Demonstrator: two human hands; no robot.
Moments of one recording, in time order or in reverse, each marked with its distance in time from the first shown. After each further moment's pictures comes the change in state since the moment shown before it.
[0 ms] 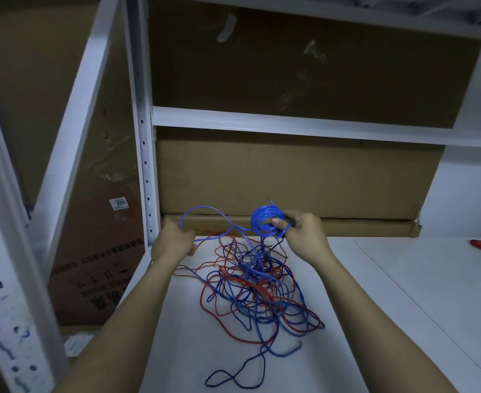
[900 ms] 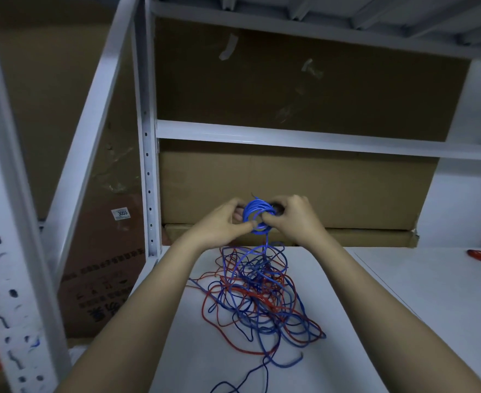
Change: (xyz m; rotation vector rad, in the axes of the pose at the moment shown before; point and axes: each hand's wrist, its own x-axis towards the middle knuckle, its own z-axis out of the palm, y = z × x) left_hand -0.035 0.084 -0.012 -0.088 -0.456 0.621; right_hand 0.025 -0.058 -0.015 -0.243 -0.051 -0.245
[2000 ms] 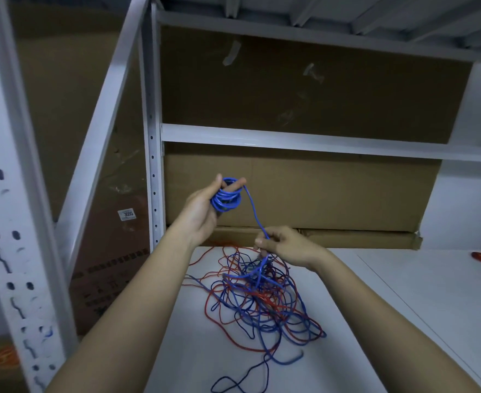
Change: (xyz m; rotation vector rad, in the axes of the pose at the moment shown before) left_hand -0.005 0.014 -0.023 -1.161 0.208 -0.079; right_hand -0.030 0.012 0.017 0.433 -0.519 0.183
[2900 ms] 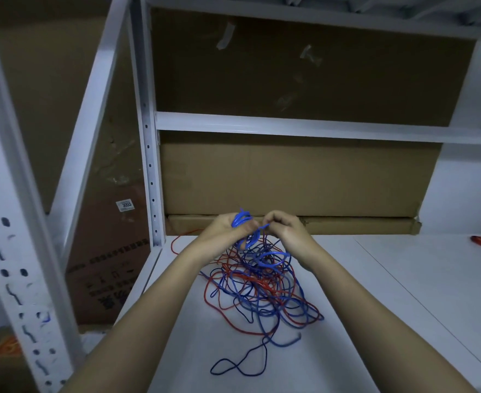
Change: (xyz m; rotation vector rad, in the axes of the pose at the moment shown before) left_hand -0.031 -0.055 -0.006 0.803 -0.270 -0.004; right_hand -0.013 0.007 0.014 0.239 0.331 -0.053
